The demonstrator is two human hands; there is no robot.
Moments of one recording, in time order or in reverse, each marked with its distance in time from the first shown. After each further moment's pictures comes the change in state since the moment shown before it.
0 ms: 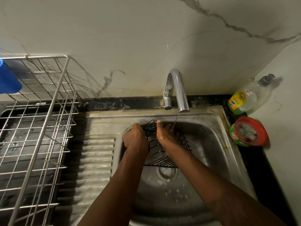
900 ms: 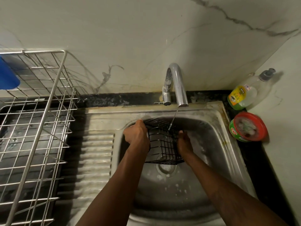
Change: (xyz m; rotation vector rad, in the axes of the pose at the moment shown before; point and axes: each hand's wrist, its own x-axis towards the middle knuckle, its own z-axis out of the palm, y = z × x) left_hand 0.010 -0.016 -0.001 0.069 -0.051 0.138; right_hand 0.024 0.099 -0.022 0.171 0.073 -0.013
